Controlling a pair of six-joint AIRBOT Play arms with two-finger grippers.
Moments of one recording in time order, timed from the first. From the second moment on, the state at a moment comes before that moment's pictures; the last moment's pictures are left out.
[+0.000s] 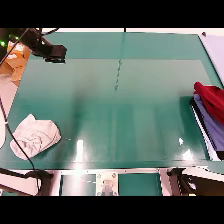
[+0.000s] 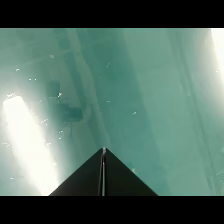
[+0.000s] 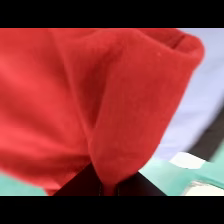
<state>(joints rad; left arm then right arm) -0.12 -1.63 2.03 1.30 -1.54 -1.43 -1.09 -1.35 1.44 -1.45 1.61 1.84</state>
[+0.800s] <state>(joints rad) -0.12 -1.53 2.00 1.28 -1.52 -1.44 -0.73 -1.31 1.48 -1.19 1.52 1.75</state>
